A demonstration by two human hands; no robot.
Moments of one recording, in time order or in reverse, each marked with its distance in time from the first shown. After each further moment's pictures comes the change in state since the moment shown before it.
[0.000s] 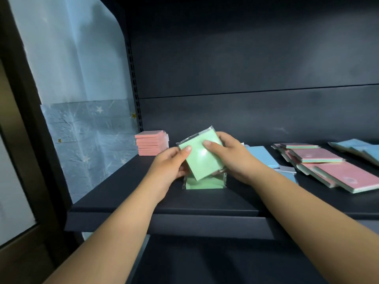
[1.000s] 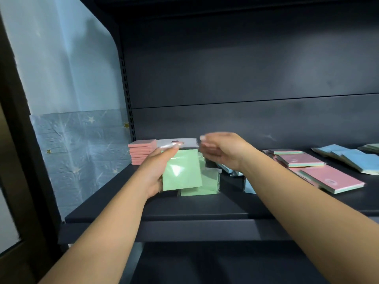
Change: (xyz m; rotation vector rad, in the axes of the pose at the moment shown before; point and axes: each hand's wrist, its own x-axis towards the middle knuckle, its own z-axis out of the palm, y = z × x) left_hand 0.012 0.015 -0.013 -0.109 -0.067 -0.080; right_hand 0.013 -0.032 -0.007 0.235 0.127 0.233
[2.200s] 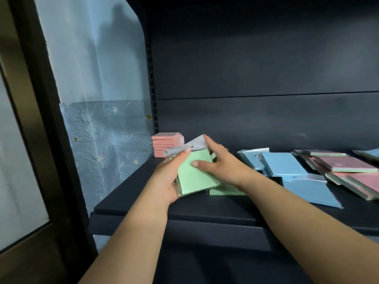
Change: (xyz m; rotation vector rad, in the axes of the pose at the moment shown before) left_hand 0.000 -0.019 -0.032 -0.270 0.036 -0.141; right_hand 0.013 0.051 0.048 -0.632 -0.229 -0.257
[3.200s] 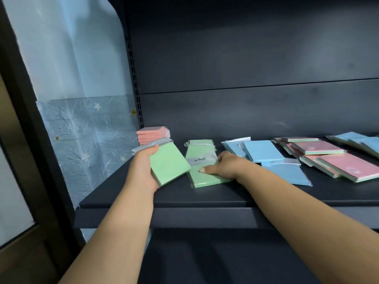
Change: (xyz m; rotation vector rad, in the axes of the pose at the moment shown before) left_hand 0.001 -0.002 -0.007 -0.129 0.213 0.096; right_hand -0.018 0.022 -0.024 -0.428 0.021 0.569
